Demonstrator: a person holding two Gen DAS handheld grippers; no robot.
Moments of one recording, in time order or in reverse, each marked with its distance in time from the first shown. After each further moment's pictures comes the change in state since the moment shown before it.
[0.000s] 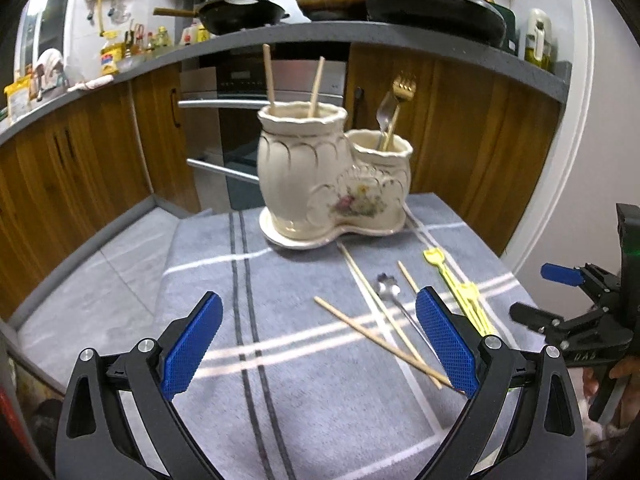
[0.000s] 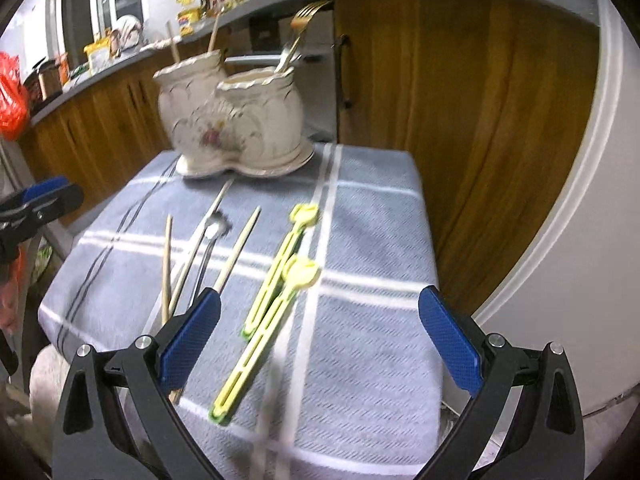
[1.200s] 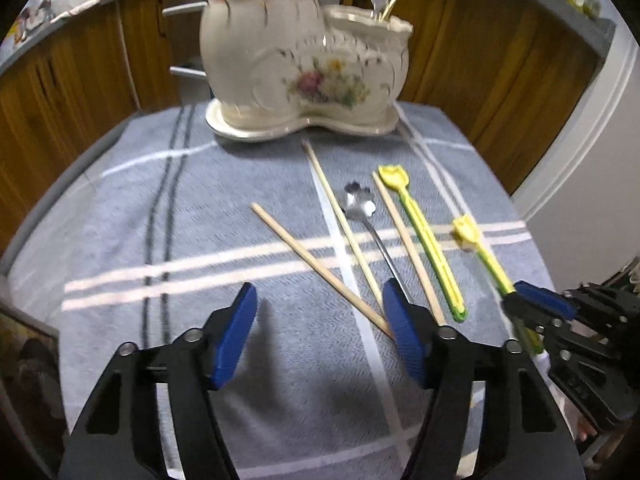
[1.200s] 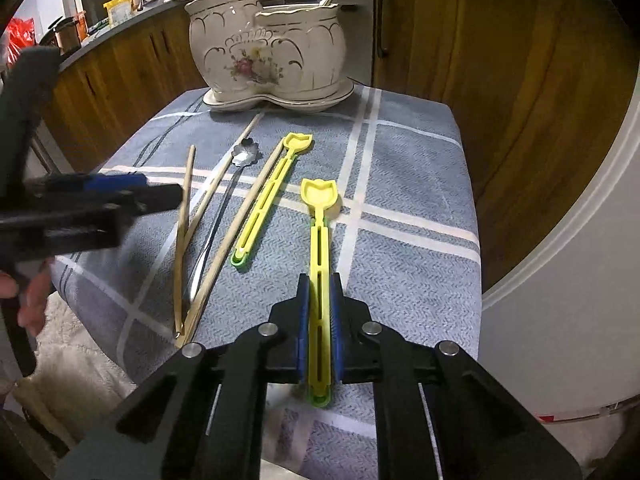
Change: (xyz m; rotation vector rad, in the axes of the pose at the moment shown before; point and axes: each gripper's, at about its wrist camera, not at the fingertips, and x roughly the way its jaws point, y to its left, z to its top) left arm 0.073 -0.038 -0.027 -0.102 0.319 -0.007; right arm 0.015 0.009 -0.016 -0.073 0.153 0.067
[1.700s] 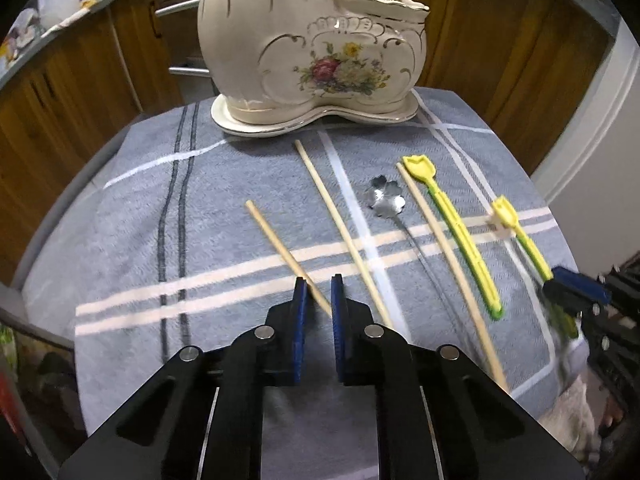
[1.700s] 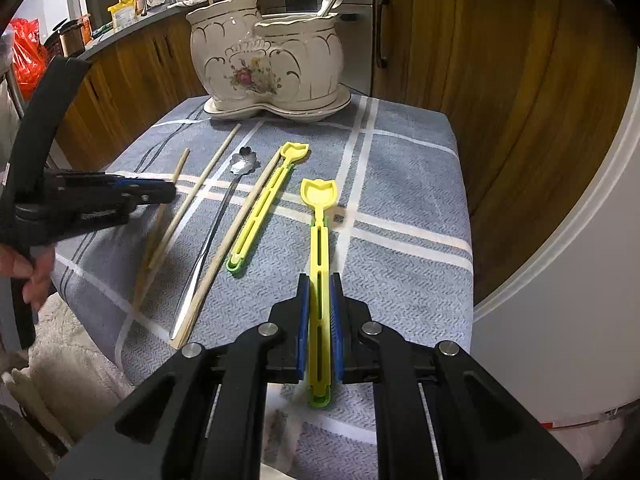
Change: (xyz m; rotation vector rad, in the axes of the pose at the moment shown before) left arm 0.009 0.016 0.011 0.079 0.042 0.036; right arm -0.006 -0.002 -0.002 -0.008 -0.032 0.000
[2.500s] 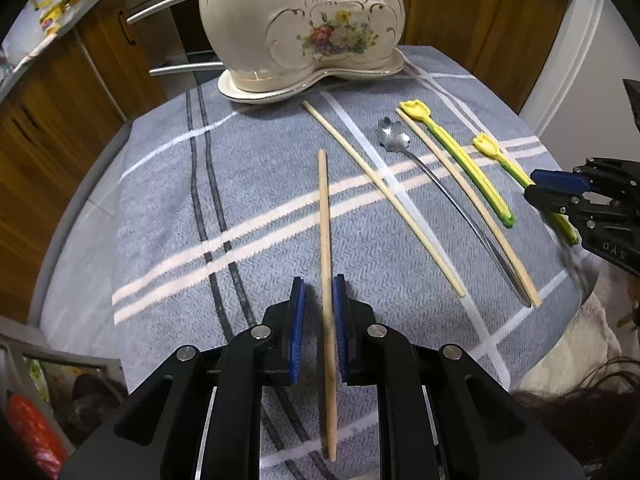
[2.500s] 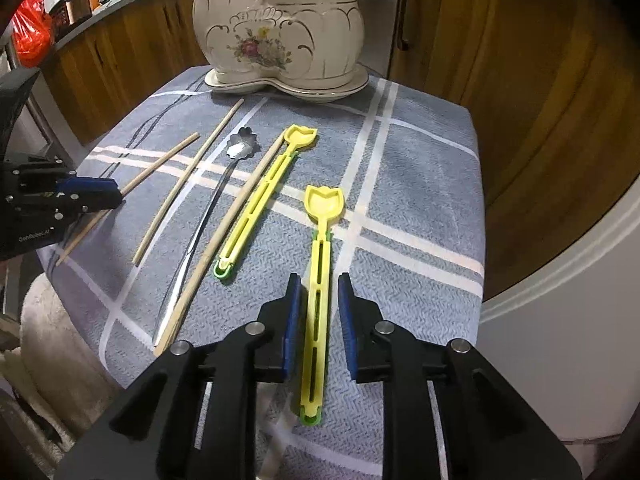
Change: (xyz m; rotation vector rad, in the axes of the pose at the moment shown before) left arm -0.013 0.015 -0.026 0.147 0.076 -0.001; right arm 0.026 0.002 0.017 -0.083 0.115 0.016
